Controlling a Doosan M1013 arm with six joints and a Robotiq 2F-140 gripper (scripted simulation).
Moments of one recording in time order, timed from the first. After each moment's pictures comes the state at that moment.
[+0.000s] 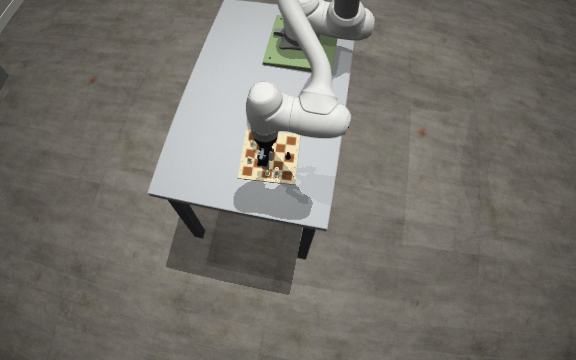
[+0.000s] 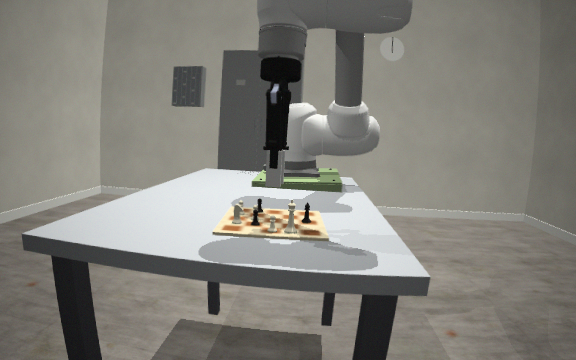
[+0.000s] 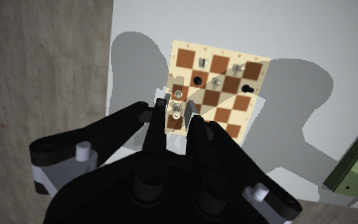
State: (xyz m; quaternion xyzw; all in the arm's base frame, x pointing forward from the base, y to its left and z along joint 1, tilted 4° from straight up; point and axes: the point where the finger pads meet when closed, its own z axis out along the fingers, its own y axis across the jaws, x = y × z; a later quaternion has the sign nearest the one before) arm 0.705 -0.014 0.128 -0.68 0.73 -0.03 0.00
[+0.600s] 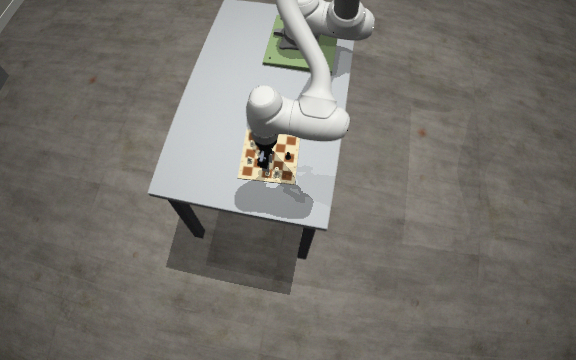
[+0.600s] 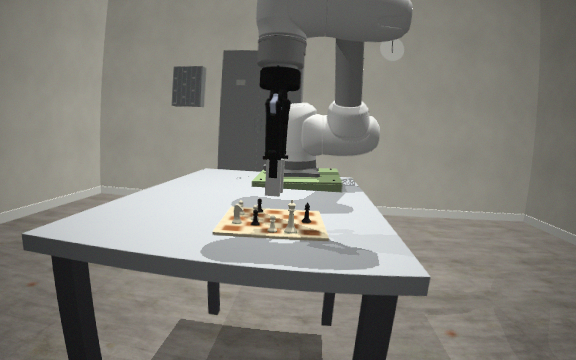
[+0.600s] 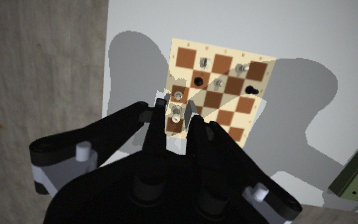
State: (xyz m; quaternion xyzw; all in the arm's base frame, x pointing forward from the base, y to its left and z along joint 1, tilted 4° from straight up) arm 0.706 -0.015 0.111 -0.68 0.73 -0.03 0.00
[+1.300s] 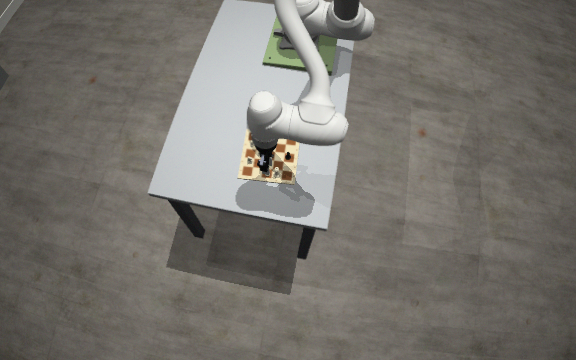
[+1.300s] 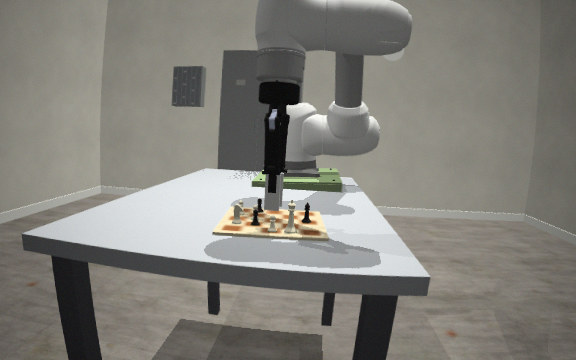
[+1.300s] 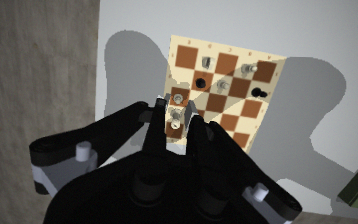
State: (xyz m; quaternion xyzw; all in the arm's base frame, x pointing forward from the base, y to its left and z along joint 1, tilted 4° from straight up) arm 0.707 -0.016 0.084 -0.68 0.73 -0.03 0.00
